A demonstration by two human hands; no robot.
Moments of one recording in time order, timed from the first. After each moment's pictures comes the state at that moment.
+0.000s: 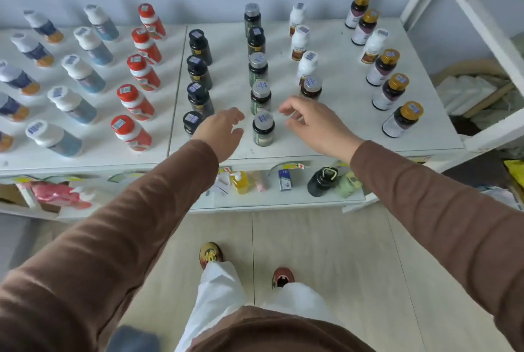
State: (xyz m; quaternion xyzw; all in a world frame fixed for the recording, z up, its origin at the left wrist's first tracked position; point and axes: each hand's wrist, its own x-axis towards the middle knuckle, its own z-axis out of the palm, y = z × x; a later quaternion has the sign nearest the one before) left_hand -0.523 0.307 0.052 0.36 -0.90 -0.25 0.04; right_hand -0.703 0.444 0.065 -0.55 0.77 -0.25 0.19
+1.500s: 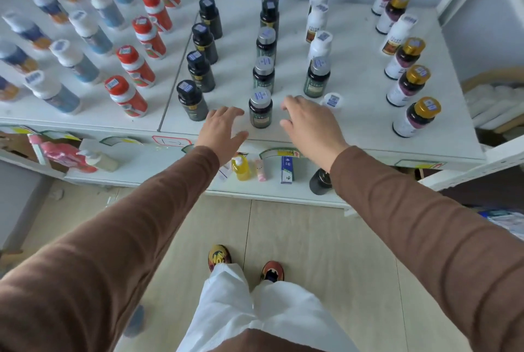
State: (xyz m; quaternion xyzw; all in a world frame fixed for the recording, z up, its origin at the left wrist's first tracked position) left_hand -0.522 0.345 -0.021 0.42 -0.88 -0.21 0.10; right_hand -0.704 0.456 0.020 -0.64 0.76 -0.12 0.01
